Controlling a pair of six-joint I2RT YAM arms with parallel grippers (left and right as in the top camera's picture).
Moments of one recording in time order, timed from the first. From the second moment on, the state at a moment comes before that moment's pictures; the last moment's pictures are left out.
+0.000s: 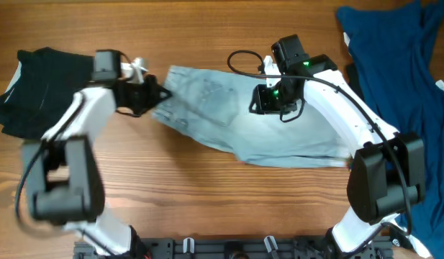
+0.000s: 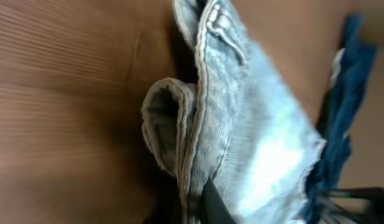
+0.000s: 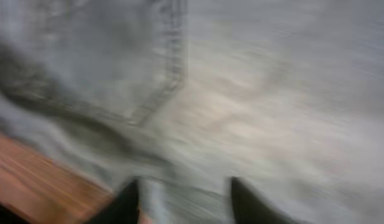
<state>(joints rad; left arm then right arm) 0.06 1.83 1.15 -0.48 0.67 -0.42 0.32 1.85 1.41 -0.91 -0.34 0.21</state>
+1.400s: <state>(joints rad) -0.21 1.30 1.15 -0.79 0.52 -0.44 0.35 1.85 1.10 -0.85 -0.10 0.35</state>
